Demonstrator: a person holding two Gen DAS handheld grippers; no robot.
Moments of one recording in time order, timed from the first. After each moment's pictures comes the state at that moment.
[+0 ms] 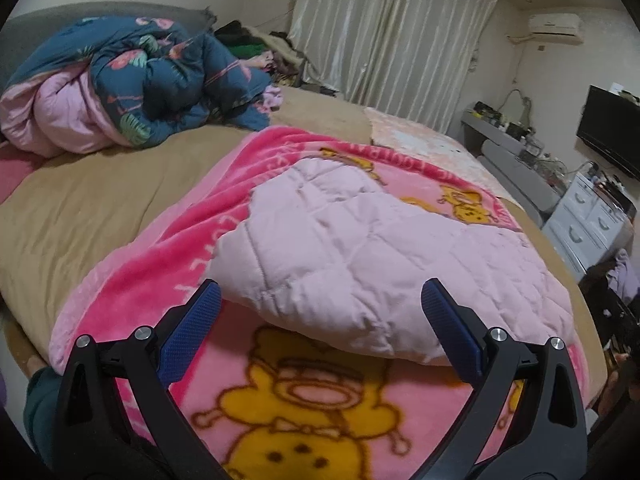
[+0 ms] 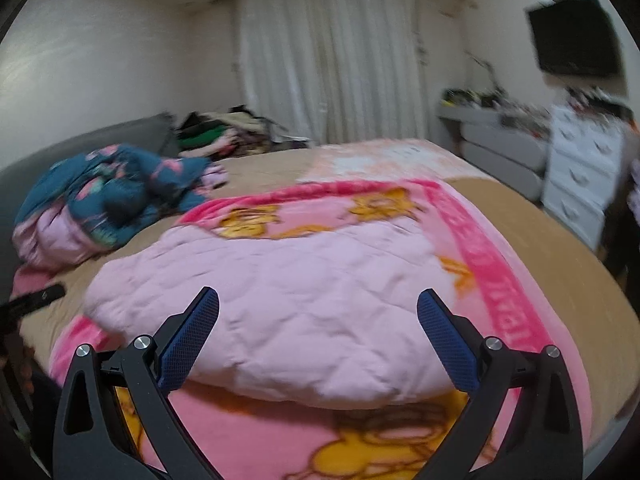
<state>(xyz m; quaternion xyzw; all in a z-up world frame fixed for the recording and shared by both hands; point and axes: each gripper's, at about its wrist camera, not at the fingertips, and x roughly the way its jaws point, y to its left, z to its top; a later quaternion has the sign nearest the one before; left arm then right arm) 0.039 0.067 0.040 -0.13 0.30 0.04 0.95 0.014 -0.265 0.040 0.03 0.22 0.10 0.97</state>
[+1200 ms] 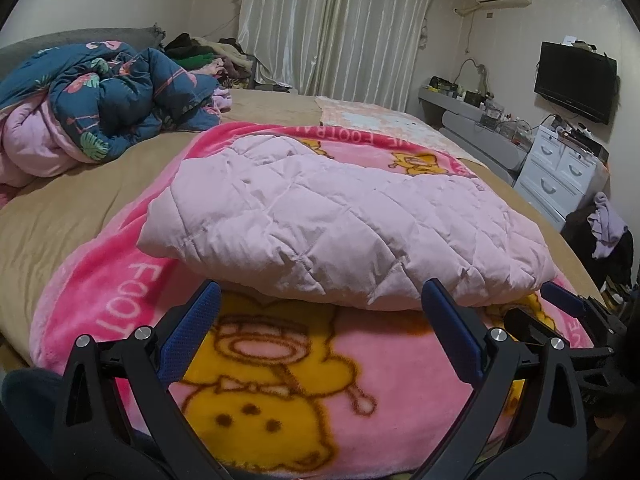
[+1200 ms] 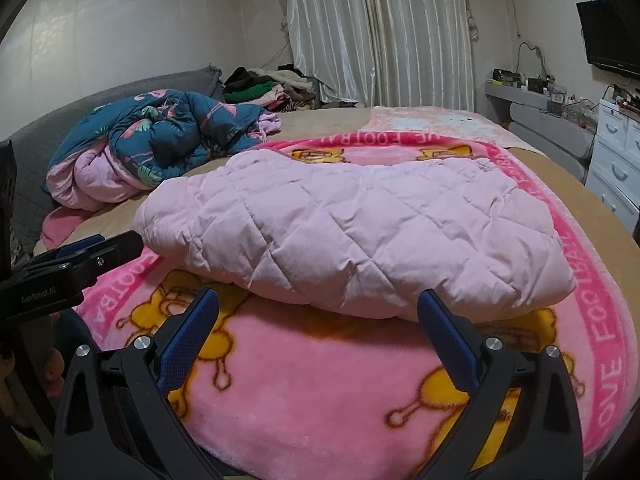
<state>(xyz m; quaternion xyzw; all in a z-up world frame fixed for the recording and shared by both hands) 0.010 0.000 0.009 -0.07 0.30 -0.02 0.95 -0.021 -0.188 -0.018 0.02 0.29 0.16 0.94</state>
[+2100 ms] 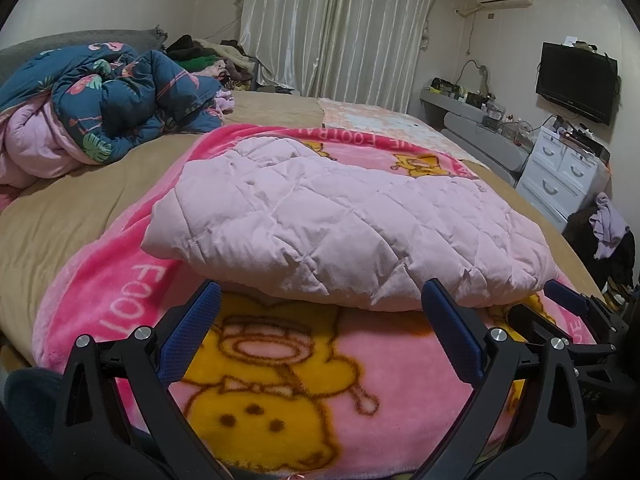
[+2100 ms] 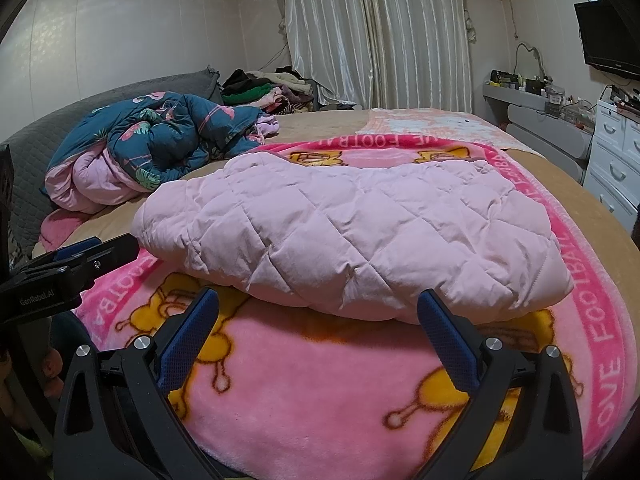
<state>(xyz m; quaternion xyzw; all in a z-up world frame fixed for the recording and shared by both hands) 0.009 0.002 0.011 -0.08 0.29 -0.01 0.95 -0.020 -0.191 -0.016 0.02 0.29 0.16 0.94</state>
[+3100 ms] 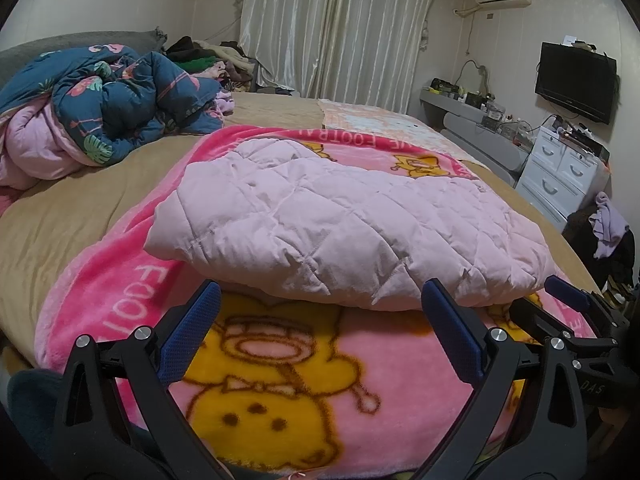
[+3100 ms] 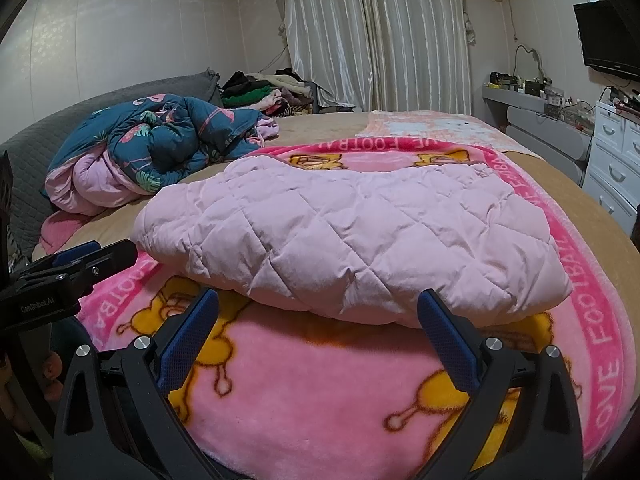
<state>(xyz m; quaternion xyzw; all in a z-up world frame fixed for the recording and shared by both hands) 0.007 0.006 0.012 -0.07 0.29 -0.01 0.95 -0.019 -0.190 -0.013 0.02 0.28 0.16 0.95</state>
